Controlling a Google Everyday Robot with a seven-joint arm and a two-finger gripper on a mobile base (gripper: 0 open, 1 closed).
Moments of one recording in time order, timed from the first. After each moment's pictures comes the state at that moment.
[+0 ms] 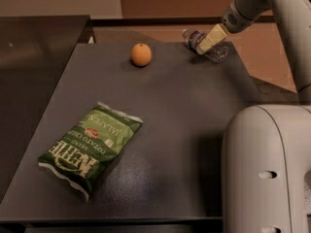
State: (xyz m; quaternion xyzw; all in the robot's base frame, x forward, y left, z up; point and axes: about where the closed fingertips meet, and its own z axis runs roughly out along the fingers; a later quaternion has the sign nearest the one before) arm 0.781 -0.221 0.877 -0.35 0.89 0.06 0.28
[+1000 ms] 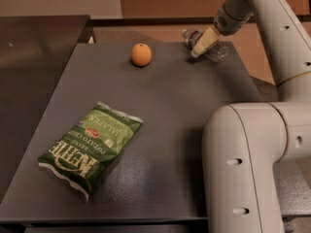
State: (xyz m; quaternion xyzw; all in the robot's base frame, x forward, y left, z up) arm 0.786 -0.215 0.856 -0.33 0.92 0.04 0.22
